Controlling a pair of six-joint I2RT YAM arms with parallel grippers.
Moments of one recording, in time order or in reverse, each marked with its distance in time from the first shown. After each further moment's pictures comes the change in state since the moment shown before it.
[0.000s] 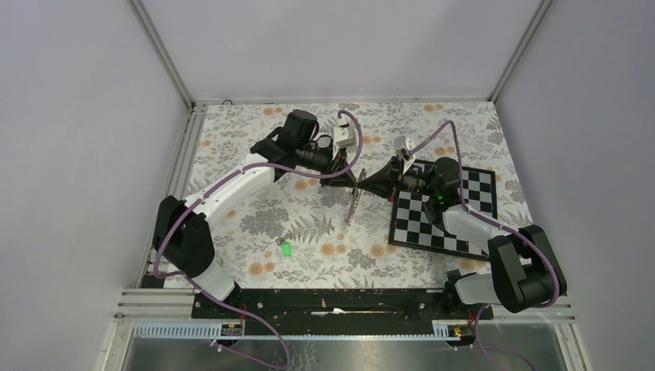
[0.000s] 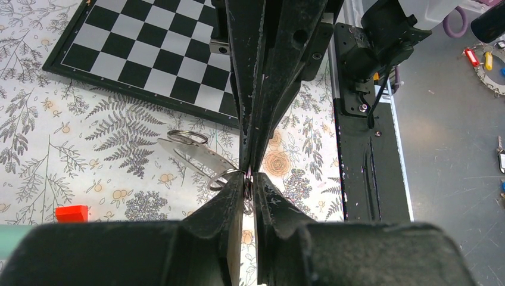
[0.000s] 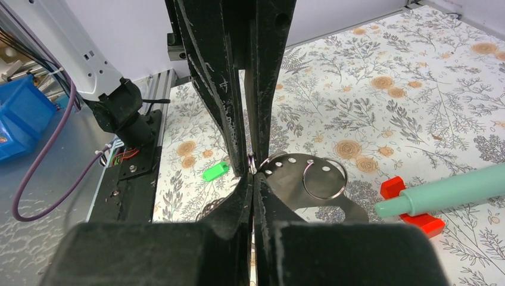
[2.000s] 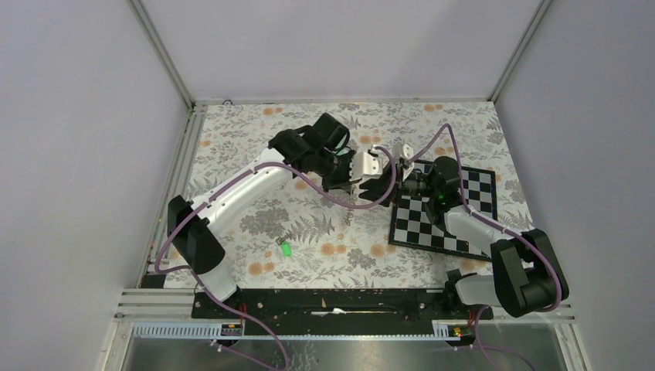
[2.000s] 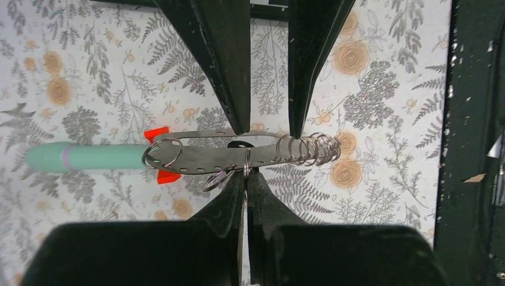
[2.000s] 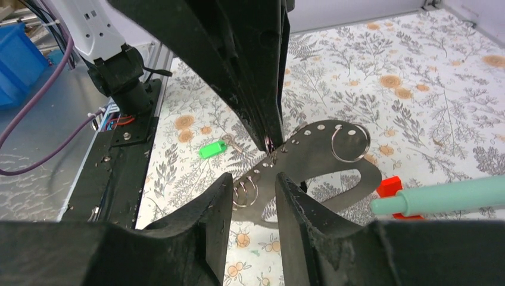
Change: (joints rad) left arm -0.179 0.078 0.309 -0.553 -0.518 0.461; right arm -0.012 -0.027 0.000 -0.131 -0.090 -0.200
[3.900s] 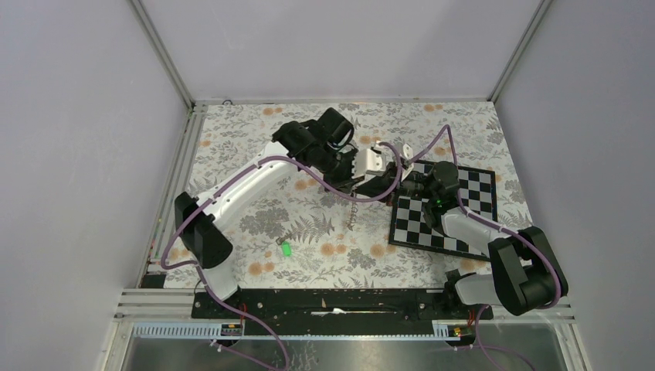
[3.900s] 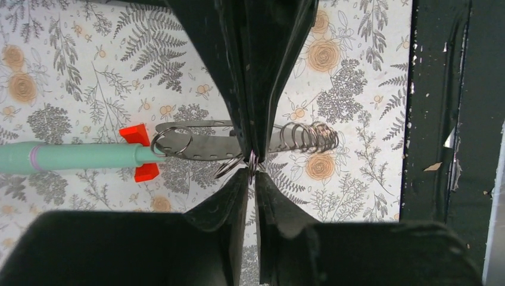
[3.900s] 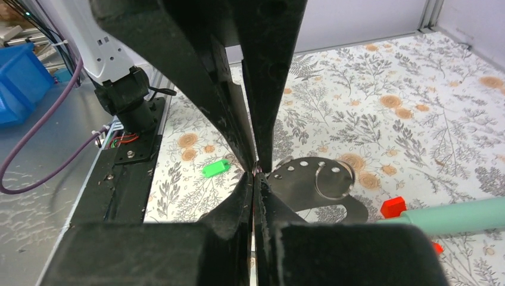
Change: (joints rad) left arm -0.028 0.080 0.176 -0.172 -0.014 -0.020; right arm 0.039 0.014 -0.022 0.192 0.050 0.116
